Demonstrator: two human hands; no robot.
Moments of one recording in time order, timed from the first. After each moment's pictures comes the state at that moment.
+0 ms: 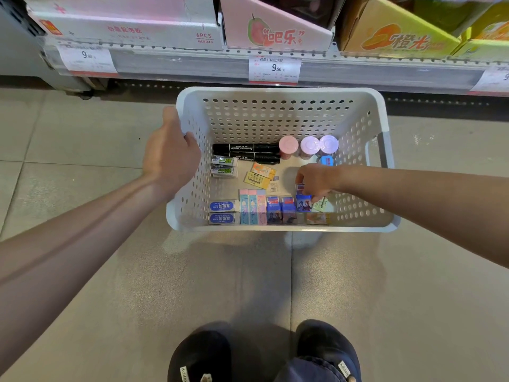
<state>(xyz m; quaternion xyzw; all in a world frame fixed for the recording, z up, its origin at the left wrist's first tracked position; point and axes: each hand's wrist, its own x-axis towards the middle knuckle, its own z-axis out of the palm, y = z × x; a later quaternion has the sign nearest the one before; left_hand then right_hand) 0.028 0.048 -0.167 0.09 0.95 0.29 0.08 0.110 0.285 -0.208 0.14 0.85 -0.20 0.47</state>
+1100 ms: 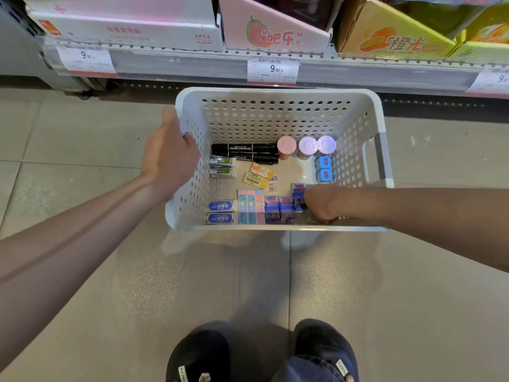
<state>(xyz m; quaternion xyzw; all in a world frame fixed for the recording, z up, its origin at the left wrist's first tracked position) 0.030 0.047 -0.165 0.10 0.95 0.29 0.08 0.145 0.269 -0.213 -0.02 0.86 0.07 0.50</state>
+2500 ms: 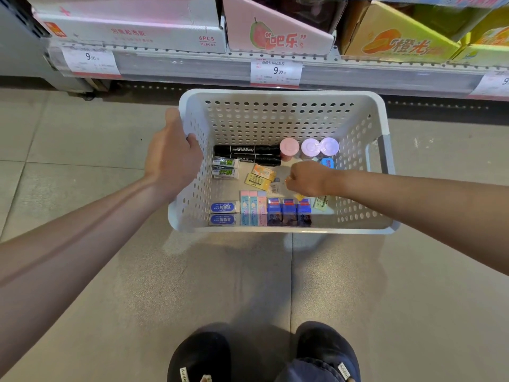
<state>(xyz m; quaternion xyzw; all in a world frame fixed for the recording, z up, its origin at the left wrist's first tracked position) 0.030 0.048 -0.160 0.10 0.95 0.29 0.09 0.107 0.268 -0.208 0.09 0.90 -0.18 0.39</state>
